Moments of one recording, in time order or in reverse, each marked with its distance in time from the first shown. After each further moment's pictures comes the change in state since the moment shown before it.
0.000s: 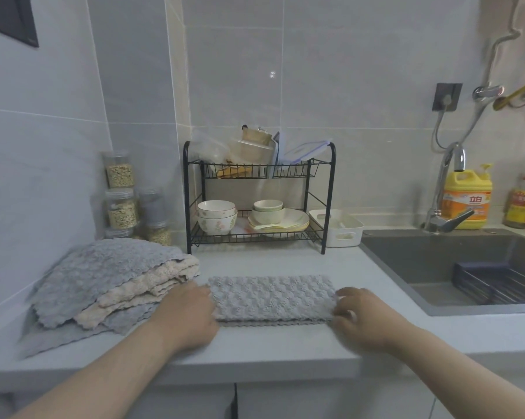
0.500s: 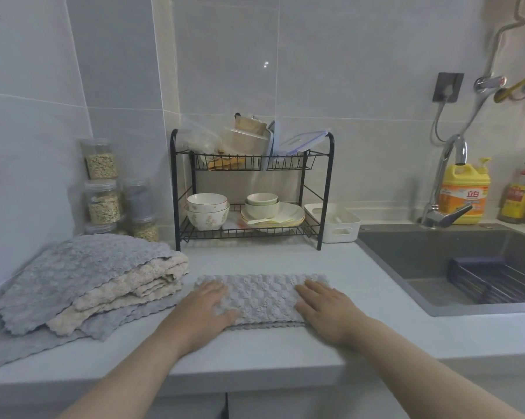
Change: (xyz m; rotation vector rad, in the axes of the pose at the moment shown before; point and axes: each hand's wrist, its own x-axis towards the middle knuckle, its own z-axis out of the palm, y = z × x) left_hand 0.030 0.017 0.035 -0.698 -0.039 -0.104; right_hand 0.048 -0.028 0.037 0.040 -0.148 0.079
